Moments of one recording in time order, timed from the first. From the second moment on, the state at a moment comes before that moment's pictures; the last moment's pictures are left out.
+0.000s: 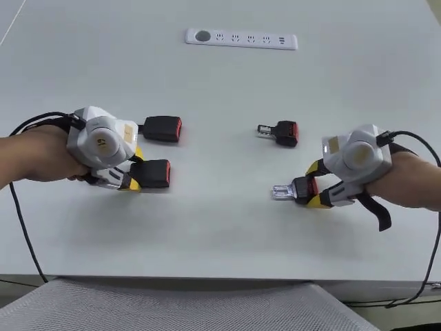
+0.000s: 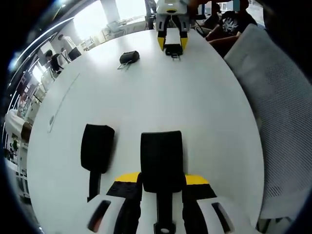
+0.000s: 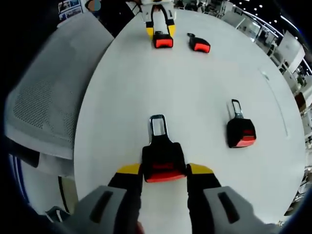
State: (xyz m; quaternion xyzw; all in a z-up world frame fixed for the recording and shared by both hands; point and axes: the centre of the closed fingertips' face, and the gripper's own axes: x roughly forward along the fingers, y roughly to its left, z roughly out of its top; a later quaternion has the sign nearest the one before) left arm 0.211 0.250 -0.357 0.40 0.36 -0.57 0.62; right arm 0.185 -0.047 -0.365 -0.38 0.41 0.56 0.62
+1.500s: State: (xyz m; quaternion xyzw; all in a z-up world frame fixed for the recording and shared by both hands) left arm 0.205 0.250 -0.361 0.43 0.36 -0.55 0.62; right arm 0.183 -0.048 -0.369 -0.36 0.43 0.53 0.64
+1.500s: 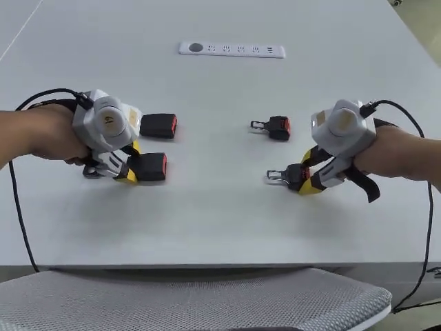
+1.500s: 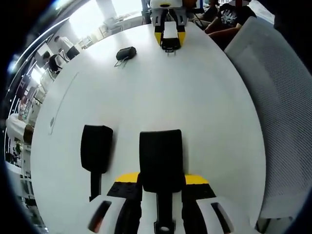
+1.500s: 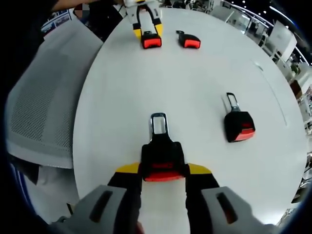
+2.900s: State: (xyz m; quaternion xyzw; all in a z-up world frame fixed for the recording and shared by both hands) left arm 0.215 0.254 -0.367 0.43 0.37 -0.56 0.61; right arm 0.197 0.054 -0.366 -0.33 0.35 0.57 0.66
